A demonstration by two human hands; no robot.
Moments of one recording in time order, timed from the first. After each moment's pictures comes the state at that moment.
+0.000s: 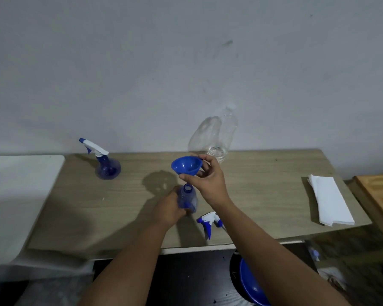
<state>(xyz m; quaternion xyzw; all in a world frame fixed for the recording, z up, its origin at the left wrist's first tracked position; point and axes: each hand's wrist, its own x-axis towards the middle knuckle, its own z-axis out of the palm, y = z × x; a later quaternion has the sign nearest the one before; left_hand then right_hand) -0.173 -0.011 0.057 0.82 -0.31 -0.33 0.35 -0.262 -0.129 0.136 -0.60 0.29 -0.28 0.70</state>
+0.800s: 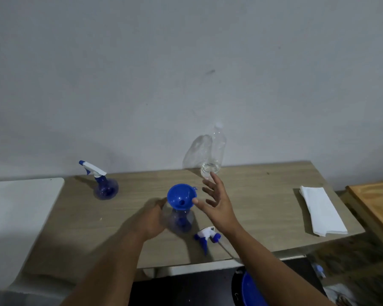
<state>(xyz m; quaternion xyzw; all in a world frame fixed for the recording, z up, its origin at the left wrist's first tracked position) -0.114 0.012 0.045 0.84 -0.41 -0.30 0.22 -0.321 -0.136 0.128 -0.70 0.29 -0.24 0.60</state>
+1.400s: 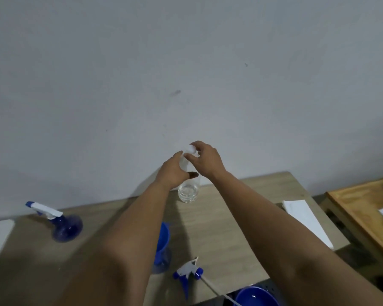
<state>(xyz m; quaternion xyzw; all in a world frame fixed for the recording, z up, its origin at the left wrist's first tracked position) -0.112 -0.227 0.191 0.80 -0.41 -0.25 0.36 -0.221 -0.321 0.221 -0.84 0.36 -0.21 0.34</state>
